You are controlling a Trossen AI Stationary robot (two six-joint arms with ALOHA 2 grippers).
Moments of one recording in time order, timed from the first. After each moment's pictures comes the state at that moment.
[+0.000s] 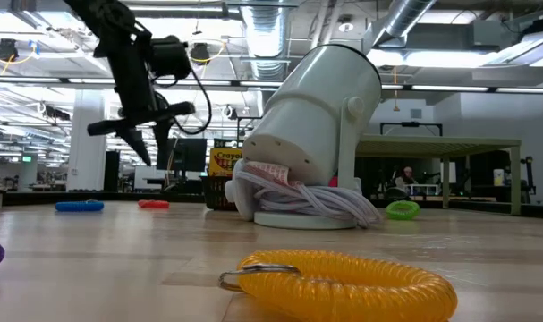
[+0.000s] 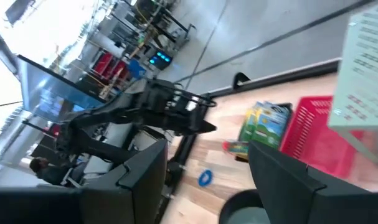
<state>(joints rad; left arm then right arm) 0.59 1.32 0.80 -0.65 -0.11 -0.98 0.55 1.05 1.10 -0.59 1.15 1.39</state>
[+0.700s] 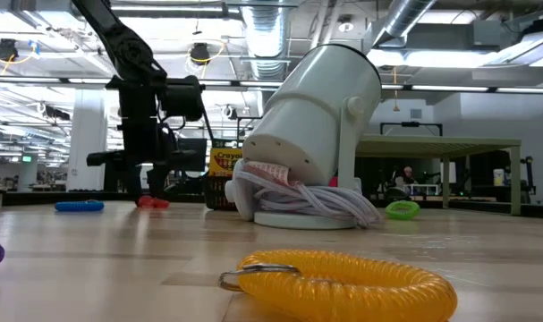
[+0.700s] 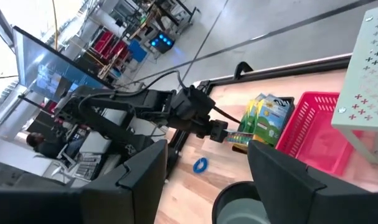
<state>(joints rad) 0.48 1.60 0.74 -0.52 -0.24 -0.95 0.51 1.03 1.10 -0.58 1.04 1.30</state>
